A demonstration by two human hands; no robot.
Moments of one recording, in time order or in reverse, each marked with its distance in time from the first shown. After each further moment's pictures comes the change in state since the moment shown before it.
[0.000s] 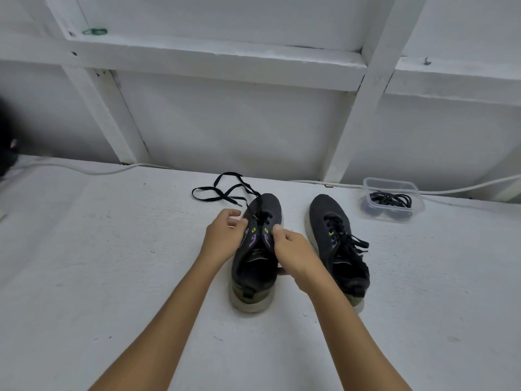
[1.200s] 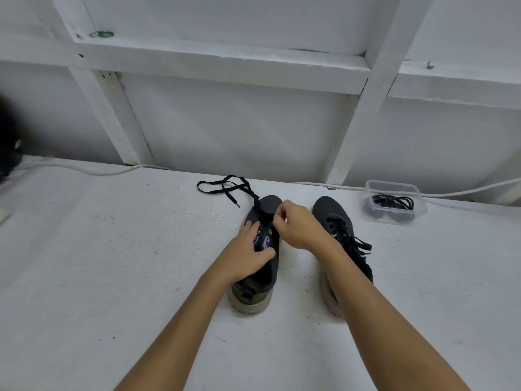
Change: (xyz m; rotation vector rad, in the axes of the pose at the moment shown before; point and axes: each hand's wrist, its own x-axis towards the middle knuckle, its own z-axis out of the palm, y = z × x) left_hand -0.034 0.010 0.007 0.379 -0.380 0.117; right_hand 0.052 -0.023 -0.027 -0.607 0.029 -0.400
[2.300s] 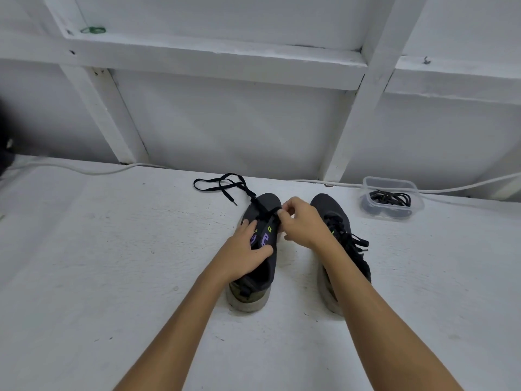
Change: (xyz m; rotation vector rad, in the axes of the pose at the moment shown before) left_hand -0.001 0.001 -0.001 -0.030 0.002 -0.027; right_hand -0.004 0.011 0.000 0.360 0.114 0.133
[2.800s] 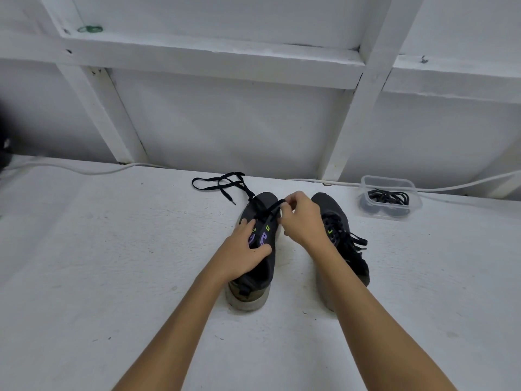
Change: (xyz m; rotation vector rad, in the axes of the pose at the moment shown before) left_hand 0.000 -0.001 0.001 -0.026 0.008 -0.001; right_hand -0.001 -0.005 0.007 0.065 0.192 0.015
